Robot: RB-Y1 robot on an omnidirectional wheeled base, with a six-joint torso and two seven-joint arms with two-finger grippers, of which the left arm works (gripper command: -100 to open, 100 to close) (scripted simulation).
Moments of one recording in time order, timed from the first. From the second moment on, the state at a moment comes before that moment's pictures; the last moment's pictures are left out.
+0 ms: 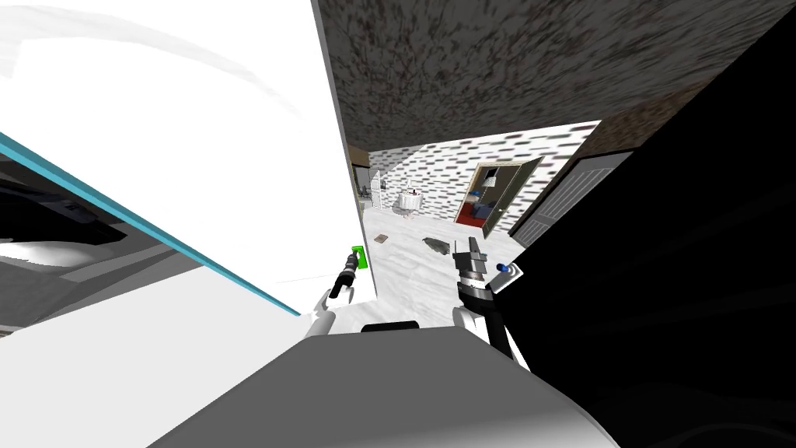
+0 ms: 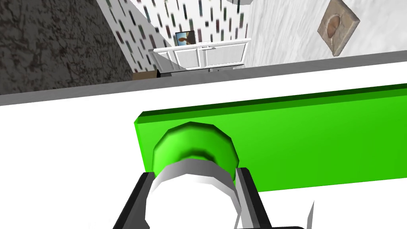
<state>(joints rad) -0.07 0.08 0.08 -1.20 0.02 -0.30 0.02</state>
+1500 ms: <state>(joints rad) -0.05 0.00 0.14 -1.25 0.01 -0.28 -0.04</state>
